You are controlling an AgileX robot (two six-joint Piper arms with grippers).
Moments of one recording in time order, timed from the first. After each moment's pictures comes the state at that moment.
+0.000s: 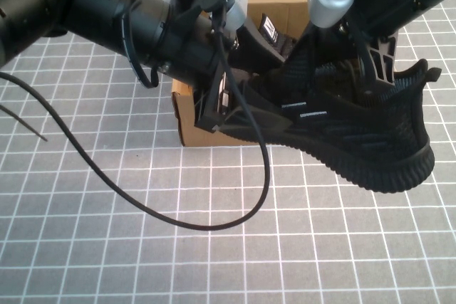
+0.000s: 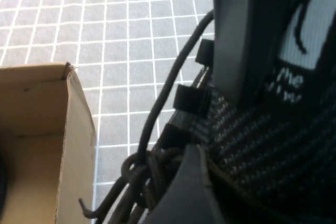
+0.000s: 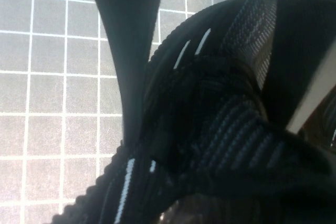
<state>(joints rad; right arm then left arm) 0.46 1.62 -1.80 0.45 1.27 -1.16 -0.40 1.72 -1.54 -0.98 1.22 1.61</state>
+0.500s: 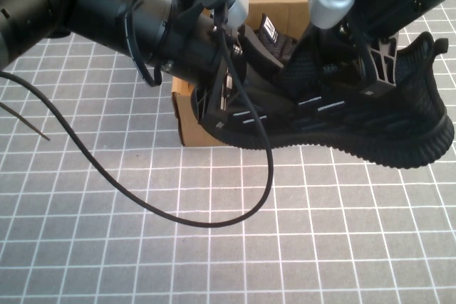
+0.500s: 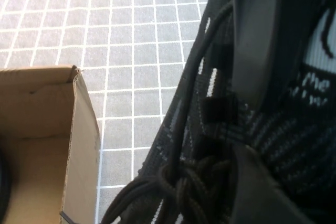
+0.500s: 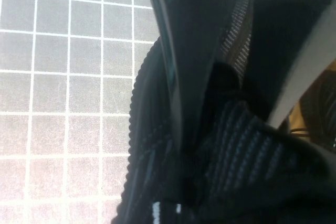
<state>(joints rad) 0.46 1.62 -1.80 0.45 1.28 -1.16 -0.40 1.72 -1.54 -1.00 1.21 1.61</state>
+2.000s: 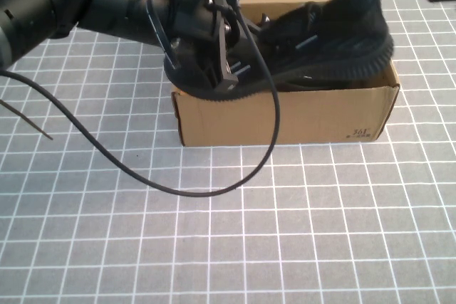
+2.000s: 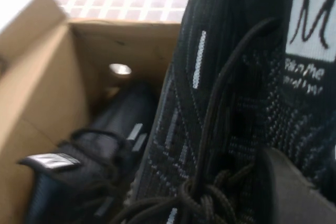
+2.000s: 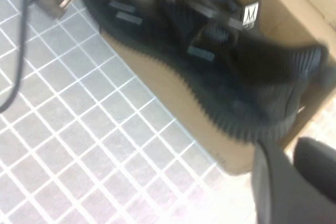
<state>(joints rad) 0.46 1.31 -1.75 0.11 1.26 -0.42 -0.40 1.73 -1.55 -0.90 0.83 1.54</state>
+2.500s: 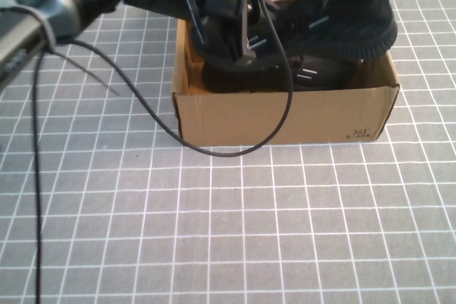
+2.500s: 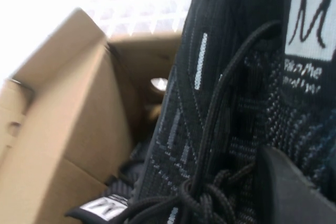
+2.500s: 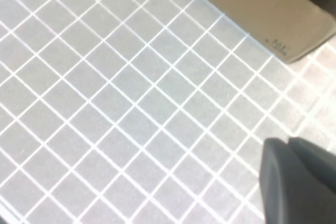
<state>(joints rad) 0.46 0.92 -1.26 0.11 1.27 -0.27 -0.40 2.00 -1.88 -0.88 0.86 1.62</state>
